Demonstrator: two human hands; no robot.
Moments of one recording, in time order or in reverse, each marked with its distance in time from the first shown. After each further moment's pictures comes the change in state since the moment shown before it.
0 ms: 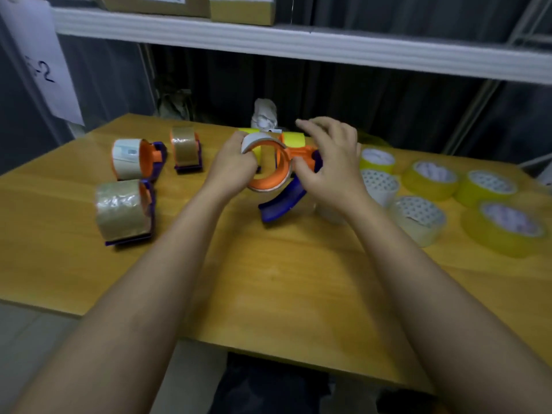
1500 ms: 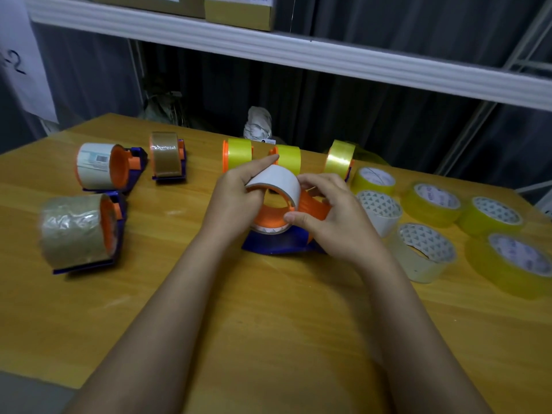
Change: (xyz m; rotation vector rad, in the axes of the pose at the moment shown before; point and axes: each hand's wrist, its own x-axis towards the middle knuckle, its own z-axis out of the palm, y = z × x) left_hand 0.002 -0.018 0.035 -0.153 0.008 0.214; right_hand -0.017 0.019 -0.011 0.252 -0.303 0.191
